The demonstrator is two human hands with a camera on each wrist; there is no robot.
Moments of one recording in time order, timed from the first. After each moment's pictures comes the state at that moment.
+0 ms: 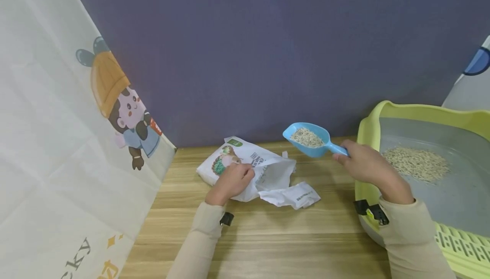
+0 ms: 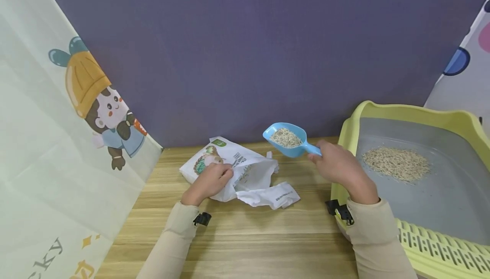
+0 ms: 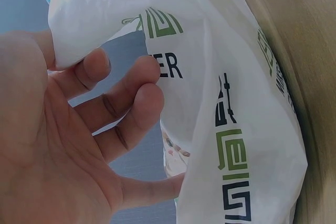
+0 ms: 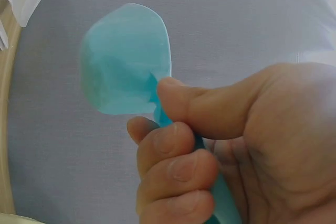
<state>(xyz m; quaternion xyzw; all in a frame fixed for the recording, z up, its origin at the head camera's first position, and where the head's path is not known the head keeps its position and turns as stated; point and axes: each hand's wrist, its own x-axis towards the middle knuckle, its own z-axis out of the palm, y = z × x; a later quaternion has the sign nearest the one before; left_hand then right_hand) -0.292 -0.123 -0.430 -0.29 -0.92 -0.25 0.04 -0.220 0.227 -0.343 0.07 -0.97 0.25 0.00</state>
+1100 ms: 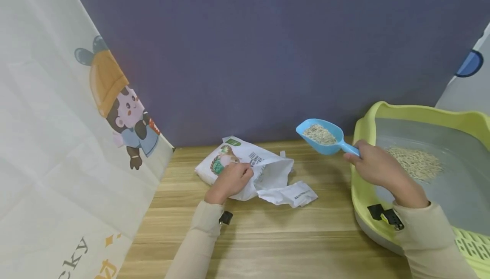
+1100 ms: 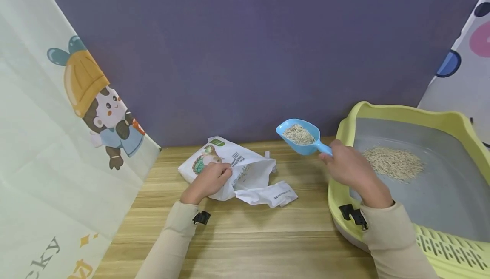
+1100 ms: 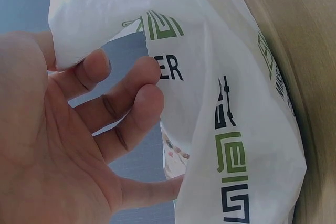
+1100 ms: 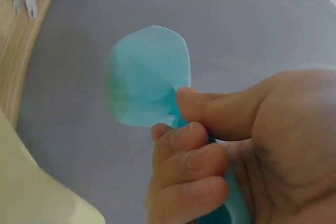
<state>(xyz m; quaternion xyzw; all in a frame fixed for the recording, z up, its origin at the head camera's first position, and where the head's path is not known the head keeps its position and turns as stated) -0.286 -0.116 -0.428 -0.28 -0.93 -0.24 0.04 -0.204 0.257 -0.345 0.04 -0.97 0.24 0.01</state>
